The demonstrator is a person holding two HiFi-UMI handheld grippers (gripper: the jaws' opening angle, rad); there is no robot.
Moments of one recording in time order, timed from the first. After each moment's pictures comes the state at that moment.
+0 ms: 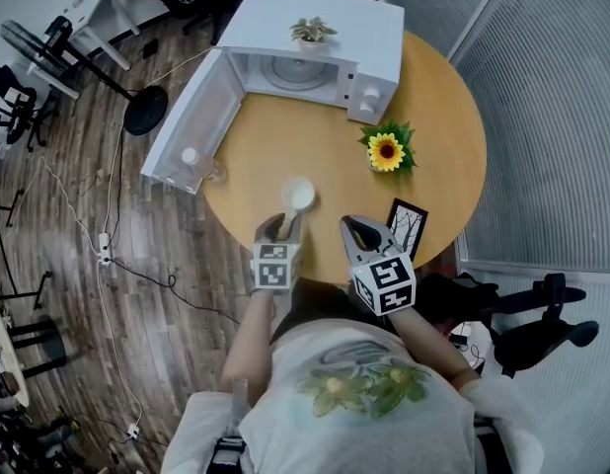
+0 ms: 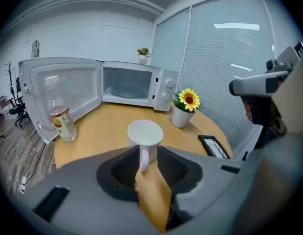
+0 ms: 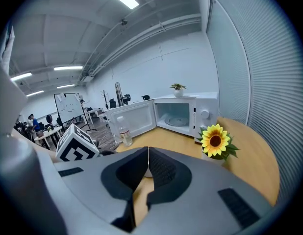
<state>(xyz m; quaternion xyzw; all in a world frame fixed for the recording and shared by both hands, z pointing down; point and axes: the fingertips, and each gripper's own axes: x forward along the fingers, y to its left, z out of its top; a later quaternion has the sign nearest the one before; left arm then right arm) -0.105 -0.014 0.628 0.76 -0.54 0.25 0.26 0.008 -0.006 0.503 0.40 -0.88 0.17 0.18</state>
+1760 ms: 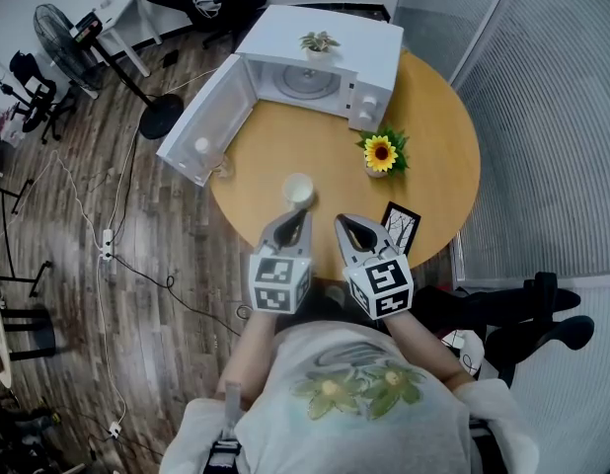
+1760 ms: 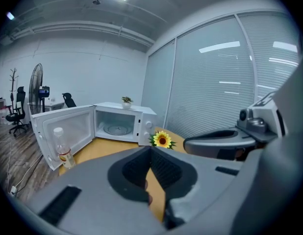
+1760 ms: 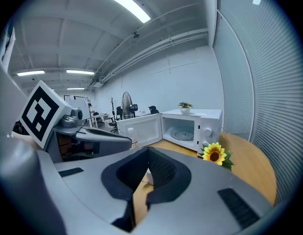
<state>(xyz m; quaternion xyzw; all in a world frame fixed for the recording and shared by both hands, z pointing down) -0.048 0.031 0.460 0.80 -0.56 0.14 0.16 0.013 0.035 0.445 0.38 -0.91 0.10 0.14</state>
